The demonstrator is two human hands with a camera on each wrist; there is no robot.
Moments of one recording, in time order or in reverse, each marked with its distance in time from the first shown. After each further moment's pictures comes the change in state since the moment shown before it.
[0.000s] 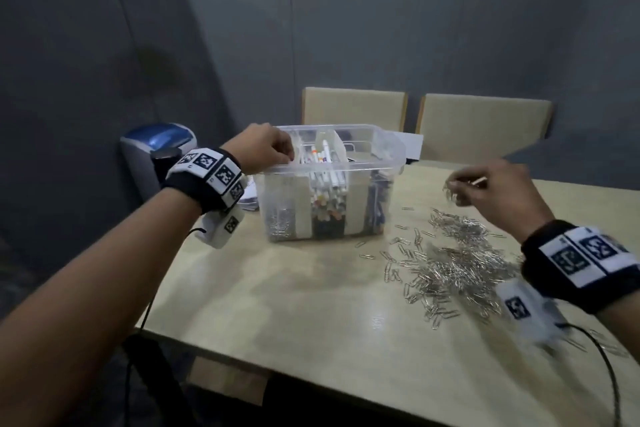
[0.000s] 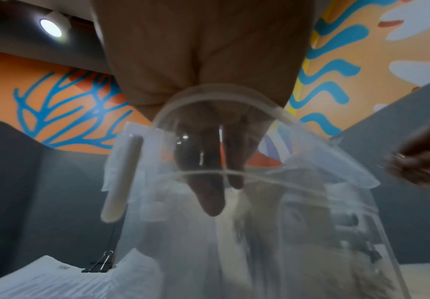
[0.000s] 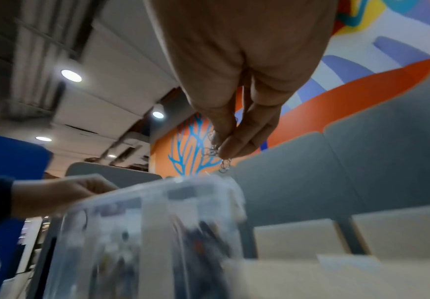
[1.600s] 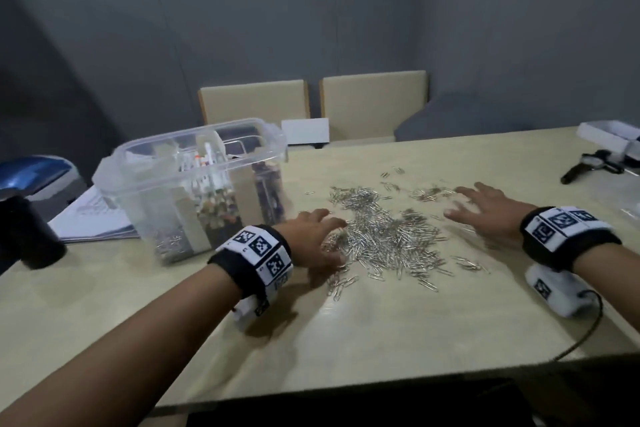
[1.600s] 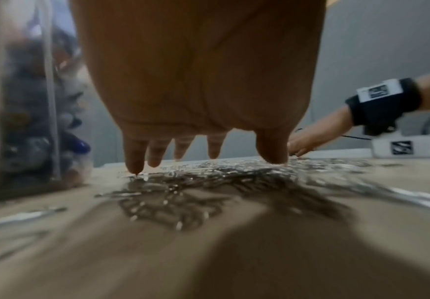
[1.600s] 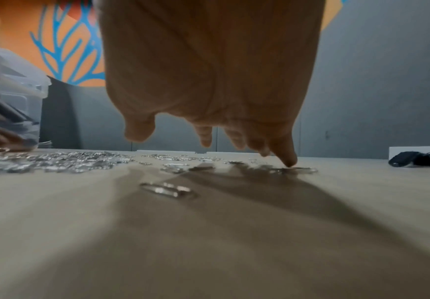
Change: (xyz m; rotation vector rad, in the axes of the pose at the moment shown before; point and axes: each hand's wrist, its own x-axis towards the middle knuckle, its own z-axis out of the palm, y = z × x) left_hand -0.024 0.197 0.156 0.163 -0.580 0.419; right_hand -0.067 0.197 -0.103 -0.571 -0.456 0.506
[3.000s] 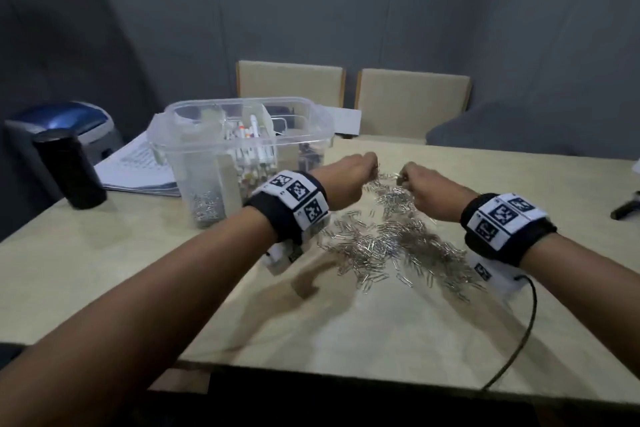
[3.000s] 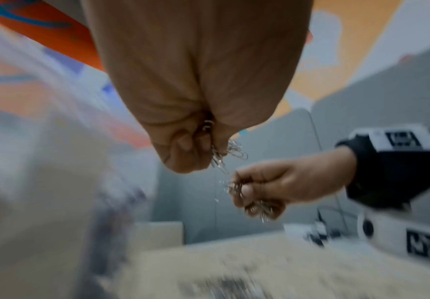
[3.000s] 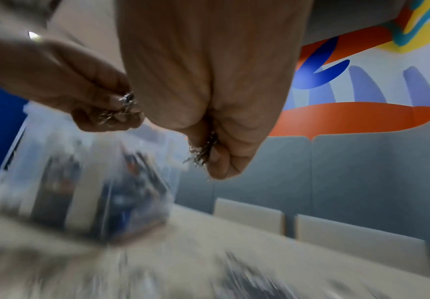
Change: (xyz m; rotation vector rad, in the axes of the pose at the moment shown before) left_hand -0.005 -0.010 -0.053 -0.145 0.412 0.098; right_hand -0.010 -0.179 -0.017 -0.039 0.134 -0.486
